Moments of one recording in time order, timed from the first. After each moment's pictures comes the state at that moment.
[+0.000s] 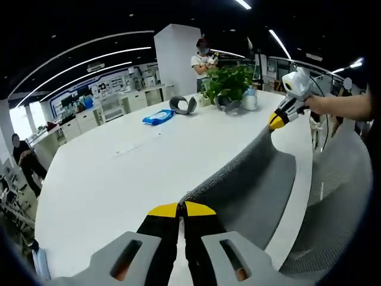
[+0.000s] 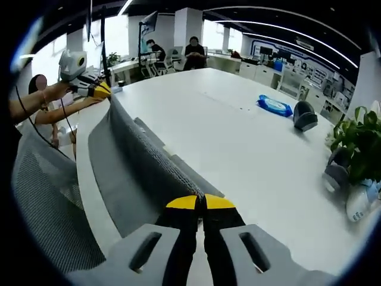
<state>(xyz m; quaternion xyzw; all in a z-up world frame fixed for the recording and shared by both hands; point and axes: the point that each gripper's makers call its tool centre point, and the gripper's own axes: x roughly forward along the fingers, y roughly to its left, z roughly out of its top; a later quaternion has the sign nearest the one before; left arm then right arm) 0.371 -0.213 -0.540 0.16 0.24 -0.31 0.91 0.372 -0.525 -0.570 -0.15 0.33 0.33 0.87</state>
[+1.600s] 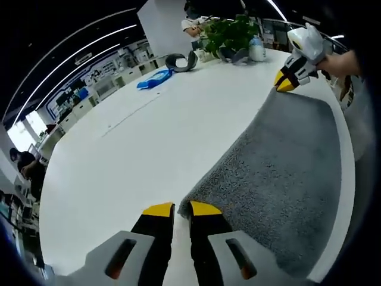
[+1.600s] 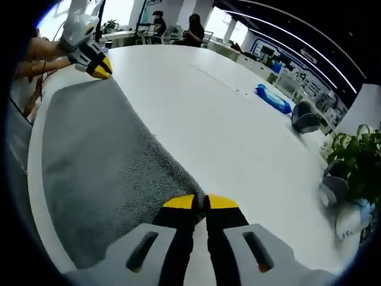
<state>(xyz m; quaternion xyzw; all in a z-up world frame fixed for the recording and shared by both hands) 0.428 -0.203 -0.638 0.26 0.31 -0.27 0.87 0.419 -0.532 -0.644 -0.22 0.33 0.26 0.88</state>
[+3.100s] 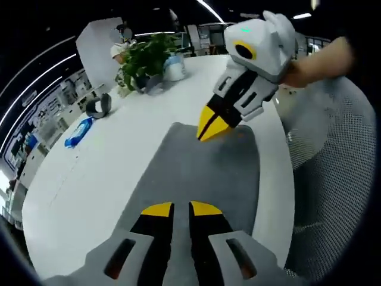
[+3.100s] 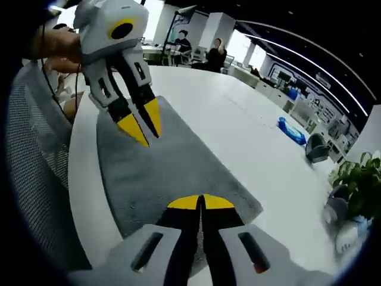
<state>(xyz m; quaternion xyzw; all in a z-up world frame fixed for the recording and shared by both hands) 0.316 -0.406 -0.609 0.33 0.25 -0.51 0.76 0.335 -0.469 -0.605 -0.28 0.25 0.36 0.85</state>
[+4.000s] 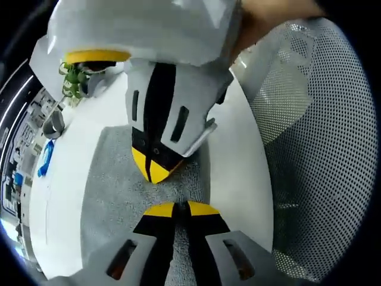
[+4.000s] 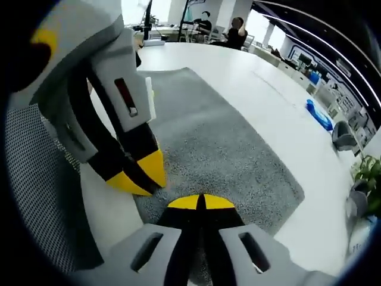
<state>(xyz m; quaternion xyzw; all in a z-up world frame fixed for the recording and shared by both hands) 0.265 -0.435 -0.652 0.43 0.25 -0.56 0.66 0.305 -0.449 -0.657 -0.28 0.33 0.41 0.80</state>
